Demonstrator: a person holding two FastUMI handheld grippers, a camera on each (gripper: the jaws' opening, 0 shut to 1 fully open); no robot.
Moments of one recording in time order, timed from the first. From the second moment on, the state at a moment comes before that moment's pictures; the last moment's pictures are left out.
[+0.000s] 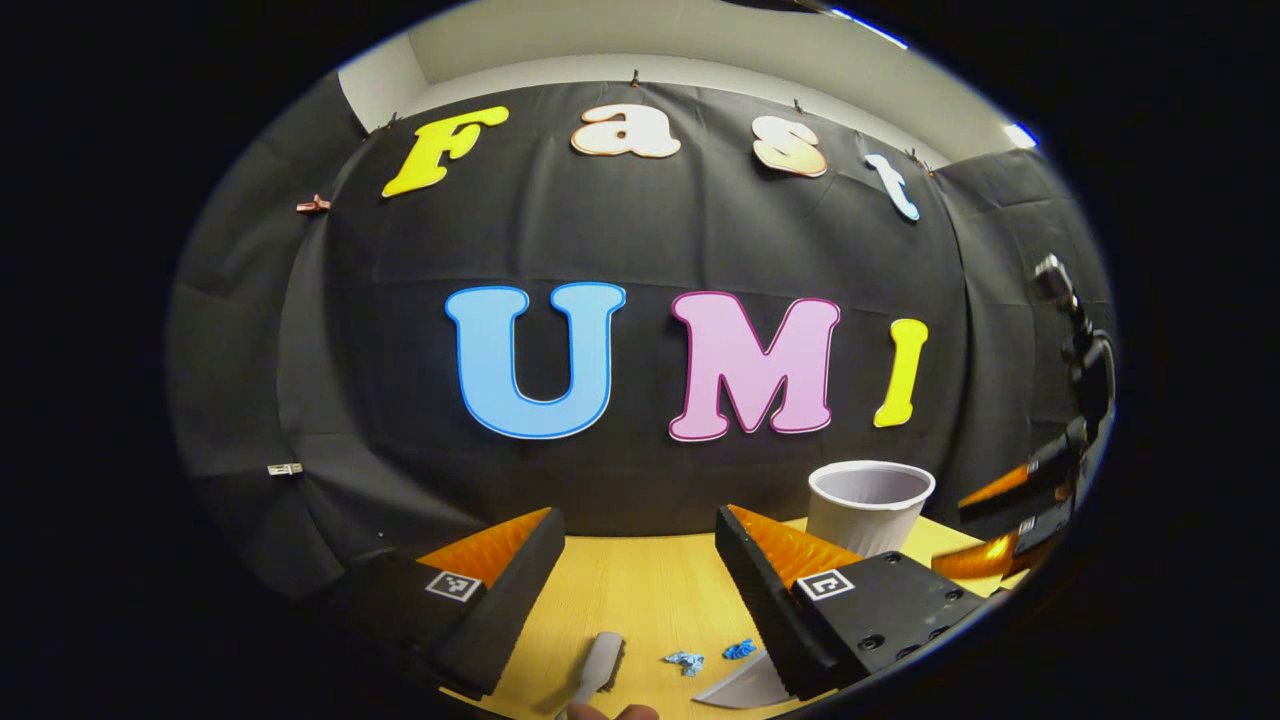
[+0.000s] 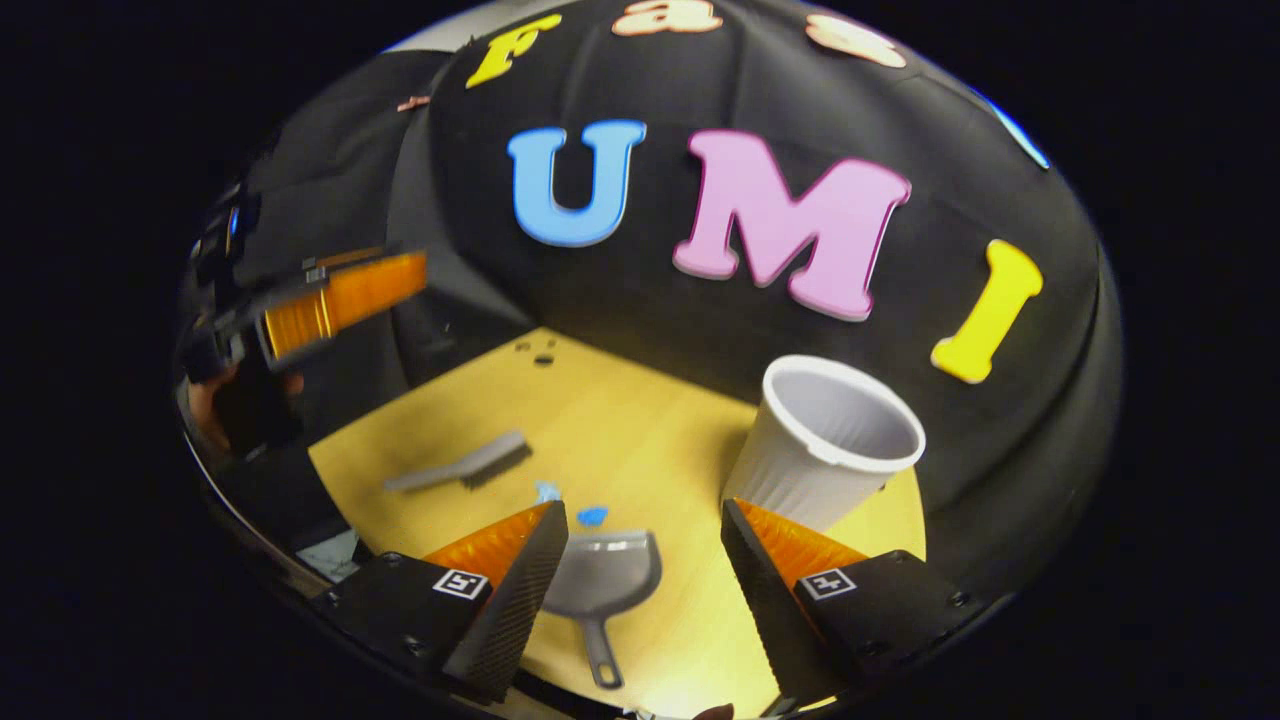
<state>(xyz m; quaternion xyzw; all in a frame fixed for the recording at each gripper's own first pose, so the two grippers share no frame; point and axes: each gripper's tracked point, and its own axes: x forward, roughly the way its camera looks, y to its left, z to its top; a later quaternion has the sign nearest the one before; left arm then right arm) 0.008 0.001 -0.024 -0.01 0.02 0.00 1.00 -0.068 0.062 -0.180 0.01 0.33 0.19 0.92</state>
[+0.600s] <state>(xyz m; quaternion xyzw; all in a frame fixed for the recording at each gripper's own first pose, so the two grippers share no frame) 0.003 0.017 -0.053 -0.01 0.05 0.02 1.00 -0.151 0.107 -0.356 -0.04 0.56 0.28 0.78</state>
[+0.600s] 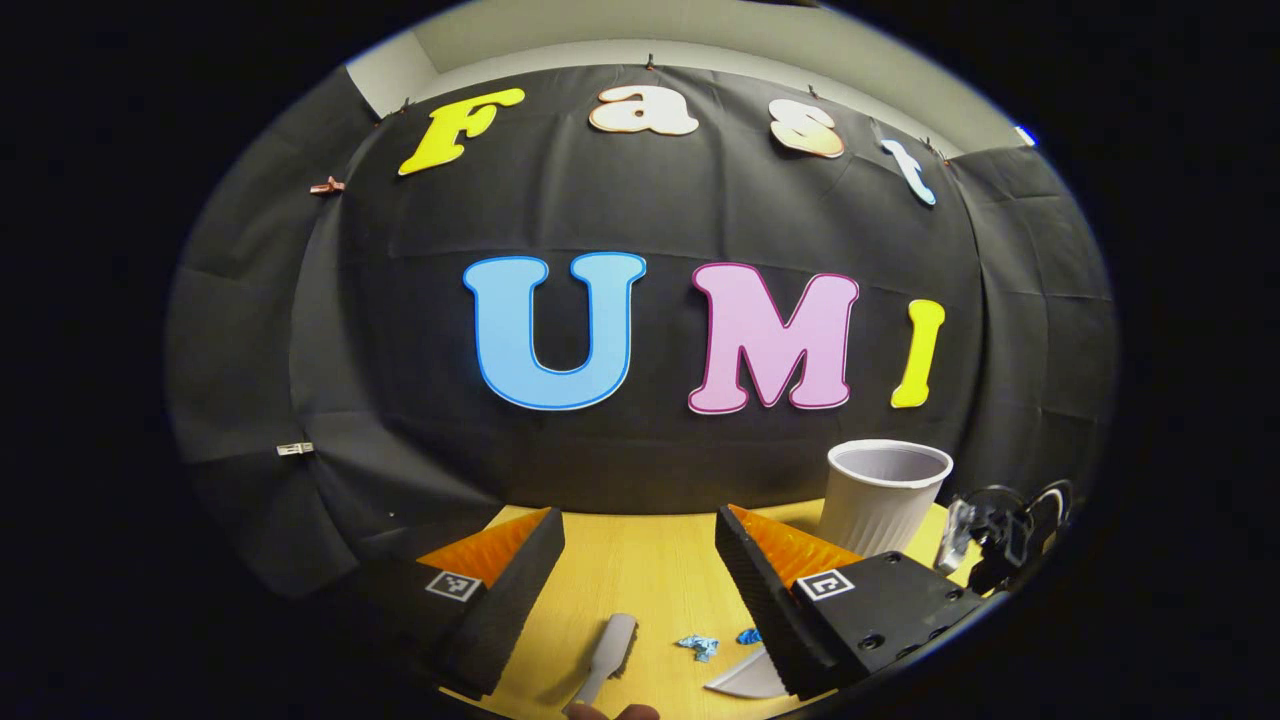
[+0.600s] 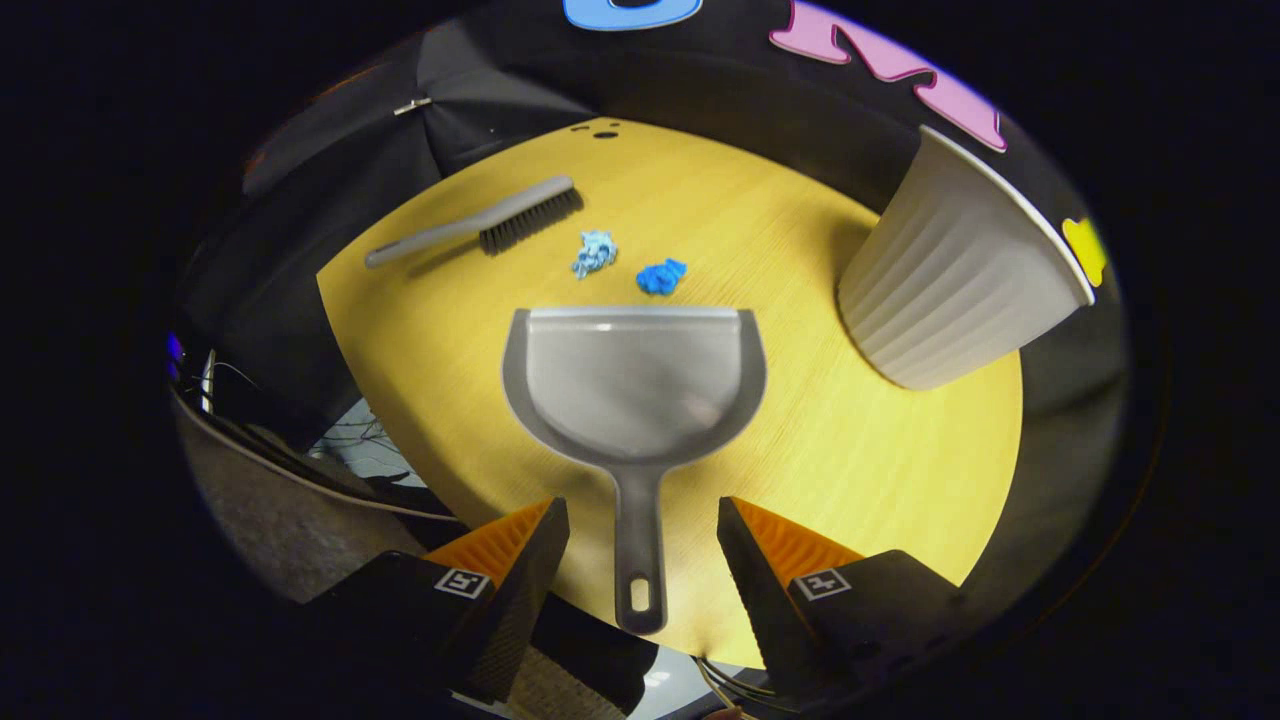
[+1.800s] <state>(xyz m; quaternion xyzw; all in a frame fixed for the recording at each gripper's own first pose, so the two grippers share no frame) 0.000 0.034 -0.202 0.02 0.28 -0.05 0.96 -0.135 0.130 -0.429 -0.04 0.60 0.25 0.76</state>
